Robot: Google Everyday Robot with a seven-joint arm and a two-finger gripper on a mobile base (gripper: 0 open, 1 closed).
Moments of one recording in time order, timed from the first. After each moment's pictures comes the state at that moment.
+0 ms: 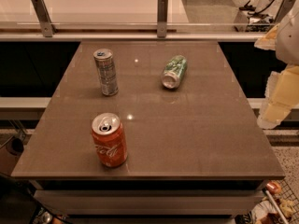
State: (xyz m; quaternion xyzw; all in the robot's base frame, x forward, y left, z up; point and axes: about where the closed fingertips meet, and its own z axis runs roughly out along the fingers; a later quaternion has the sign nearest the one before) arm 0.438 -0.214 0.986 -0.60 0.78 -0.05 0.17
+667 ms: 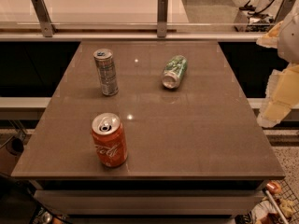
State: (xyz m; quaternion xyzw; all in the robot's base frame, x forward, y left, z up) arm 0.440 -0.214 0.990 -0.60 0.78 -0.05 0.19
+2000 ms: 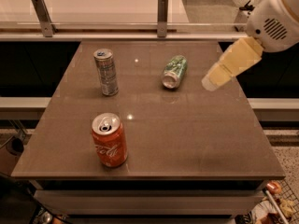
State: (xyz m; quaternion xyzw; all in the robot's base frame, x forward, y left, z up) arm 0.491 -0.167 1.002 -0.41 0.87 0.04 0.27
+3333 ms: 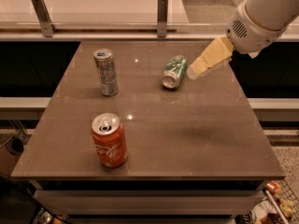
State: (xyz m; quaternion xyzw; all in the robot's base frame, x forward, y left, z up) arm 0.537 -0.180 0.959 -0.23 0.95 0.04 0.21
